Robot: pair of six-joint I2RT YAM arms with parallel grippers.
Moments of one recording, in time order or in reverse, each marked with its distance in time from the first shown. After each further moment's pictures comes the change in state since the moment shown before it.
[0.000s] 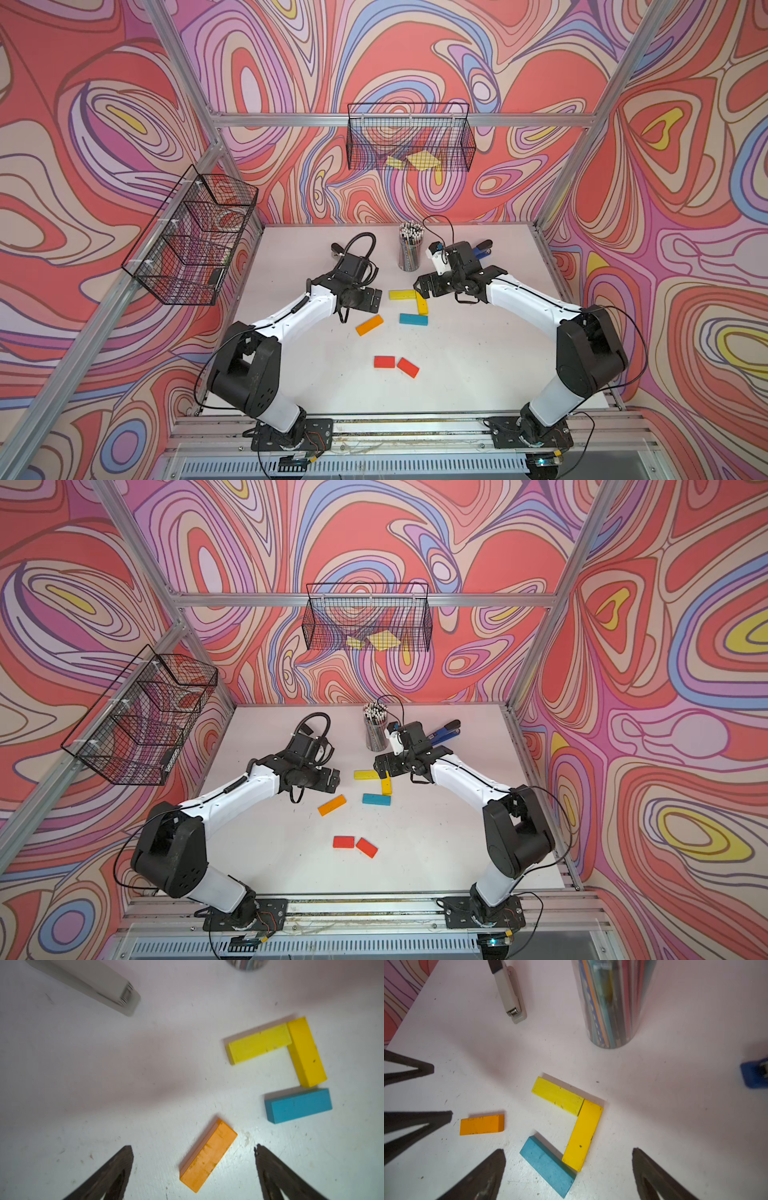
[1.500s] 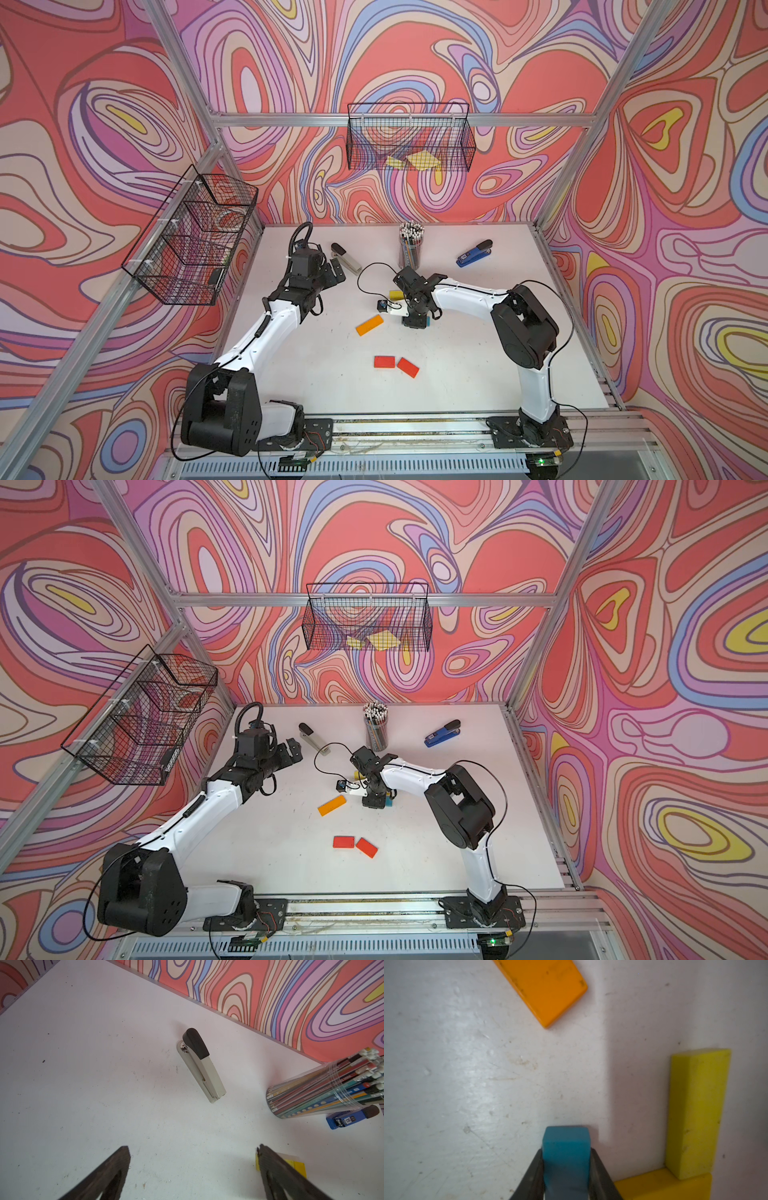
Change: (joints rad) left arm 0.313 -0.264 -0.168 0.367 -0.081 -0.324; right arm 0.245 0.368 0.261 -0.319 0.147 -0.969
